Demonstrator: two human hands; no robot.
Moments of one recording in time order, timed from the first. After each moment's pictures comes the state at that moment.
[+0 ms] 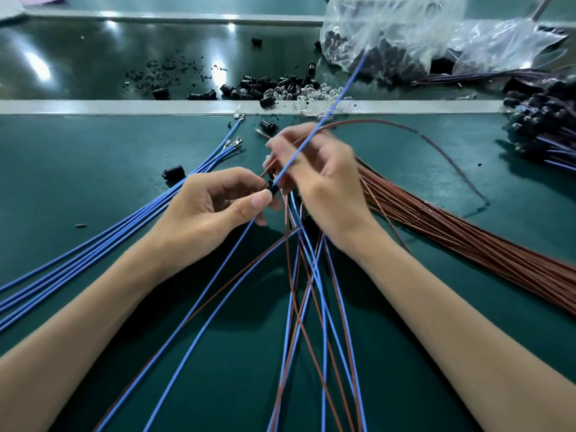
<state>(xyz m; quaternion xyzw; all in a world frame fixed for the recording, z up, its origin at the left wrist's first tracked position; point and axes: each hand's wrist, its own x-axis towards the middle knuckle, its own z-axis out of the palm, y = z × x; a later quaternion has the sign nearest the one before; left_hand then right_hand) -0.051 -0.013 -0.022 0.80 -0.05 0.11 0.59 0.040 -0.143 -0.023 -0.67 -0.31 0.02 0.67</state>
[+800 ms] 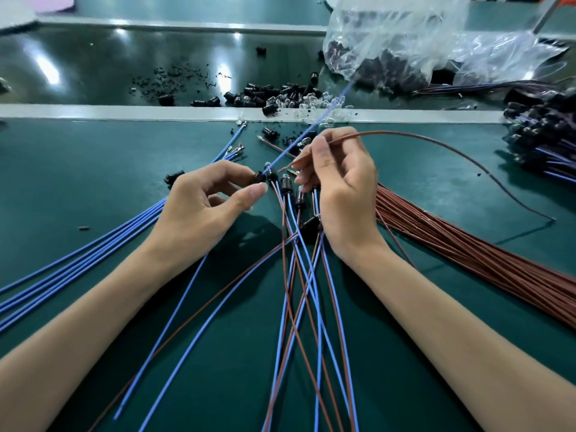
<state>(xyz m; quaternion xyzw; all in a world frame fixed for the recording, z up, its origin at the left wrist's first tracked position) -0.042 -0.012 -0.029 0.81 0.07 0.21 0.55 0.043 -0.148 -0.028 -0.64 -0.25 -0.05 0.72</state>
